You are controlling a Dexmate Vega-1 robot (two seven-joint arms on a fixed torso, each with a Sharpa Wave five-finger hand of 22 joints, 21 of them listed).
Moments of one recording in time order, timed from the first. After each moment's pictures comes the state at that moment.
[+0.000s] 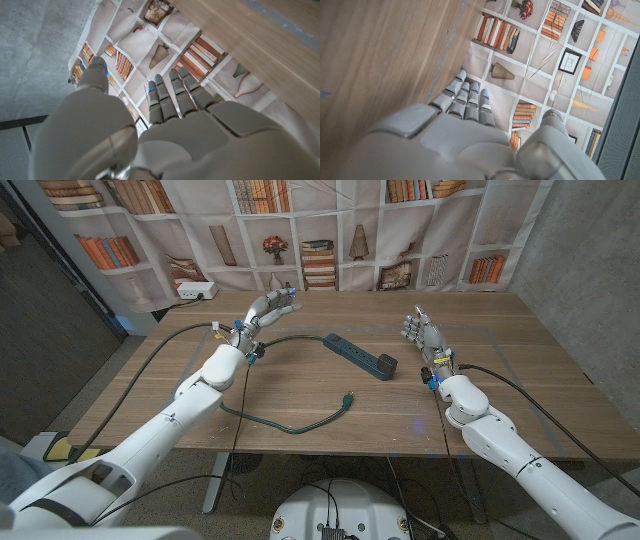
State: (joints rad) left arm 0.75 0.58 0.47 -1.35 -0.16 -0.43 0.14; left_hand 0.79 -0.09 0.28 -0.16 0.20 0.39 -0.01 0.29 0.18 0.49 -0.11 0.28 0.18 0.45 -0.04 0.22 0.17 0.37 -0.04 0.29 0.18; right arm -1.04 -0.57 -0.37 -1.63 0.49 0.22 -0.25; right_hand 0.20 -0.02 0.24 -0.12 0.19 0.24 0.07 0.21 0.18 0.26 0.11 0.27 0.18 0.19 0.05 0.20 0.18 0.29 -0.04 0.31 0.18
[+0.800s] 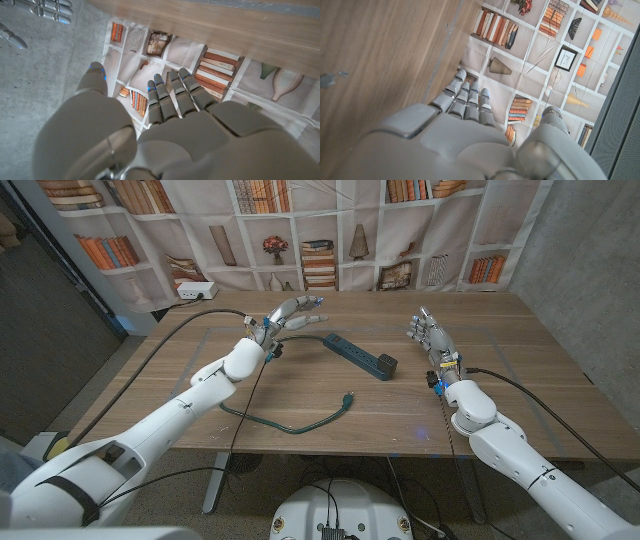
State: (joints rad) left arm 0.65 0.59 0.62 -1.37 0.16 -0.32 0.20; left_hand 0.74 -0.05 0.26 -0.11 0.20 0.41 0.00 0.27 0.18 0.50 -0.09 0.25 0.19 0.44 -0.05 0.20 0.18 0.35 -0.04 0.27 0.18; right arm -1.13 -0.60 -0.33 -1.72 0.46 0.22 -0.30; right_hand 0.23 0.00 0.25 -0.13 0.19 0.24 0.07 0.21 0.18 0.26 0.11 0.27 0.18 0.20 0.05 0.20 0.18 0.30 -0.04 0.31 0.18
